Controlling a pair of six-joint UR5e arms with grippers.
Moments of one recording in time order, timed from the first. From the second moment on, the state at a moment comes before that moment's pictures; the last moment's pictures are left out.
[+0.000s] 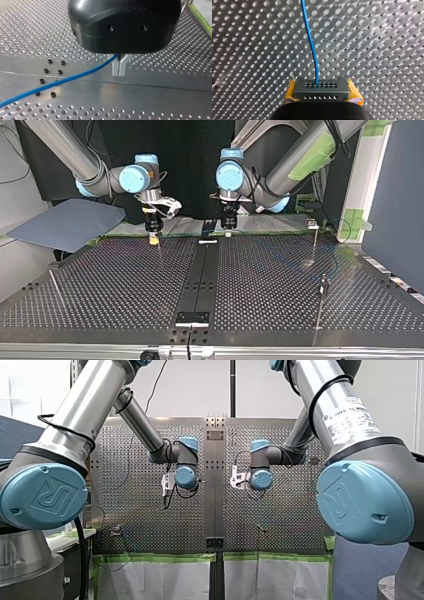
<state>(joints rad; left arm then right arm) -0.52 -2.03 -1.80 -2.57 -2.03 -1.63 2.10 -1.01 1.69 -0.61 1.72 1.64</state>
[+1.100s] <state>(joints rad) -0.57 -2.22 -1.76 -2.43 -1.97 -1.66 2.00 -0.81 2.01 -0.91 1.79 1.64</state>
